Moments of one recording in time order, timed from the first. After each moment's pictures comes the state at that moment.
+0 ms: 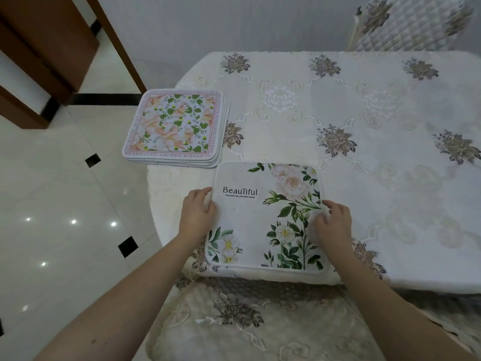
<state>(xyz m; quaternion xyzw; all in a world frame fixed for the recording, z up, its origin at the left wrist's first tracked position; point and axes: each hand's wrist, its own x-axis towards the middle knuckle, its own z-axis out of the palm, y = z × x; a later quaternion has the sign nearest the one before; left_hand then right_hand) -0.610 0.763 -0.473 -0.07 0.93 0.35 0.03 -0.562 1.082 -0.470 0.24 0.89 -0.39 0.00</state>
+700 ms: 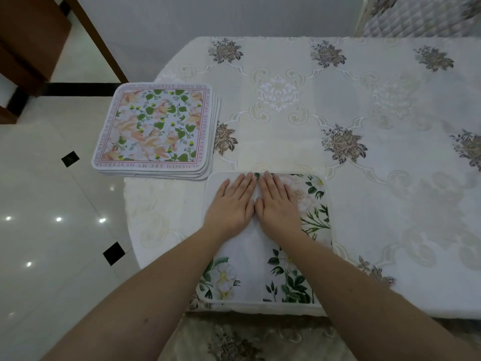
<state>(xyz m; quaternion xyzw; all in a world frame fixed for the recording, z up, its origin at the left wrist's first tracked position) -0.692 0.833 -0.521 0.24 0.96 0.09 0.06 -0.670 0.989 -0.521 -0.03 0.99 -0.14 0.03</state>
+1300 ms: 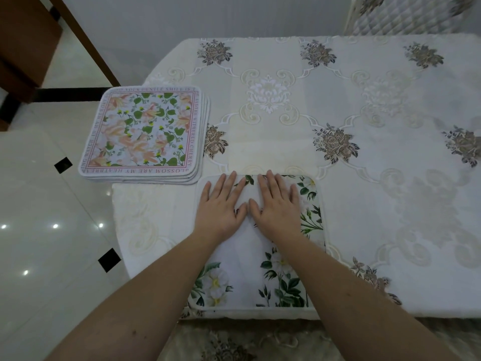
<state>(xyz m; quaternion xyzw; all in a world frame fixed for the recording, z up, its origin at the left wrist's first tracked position) -0.692 0.834 -0.522 0.17 0.98 0.08 0.06 -0.673 1.004 -0.519 0.02 0.99 -0.12 0.04</state>
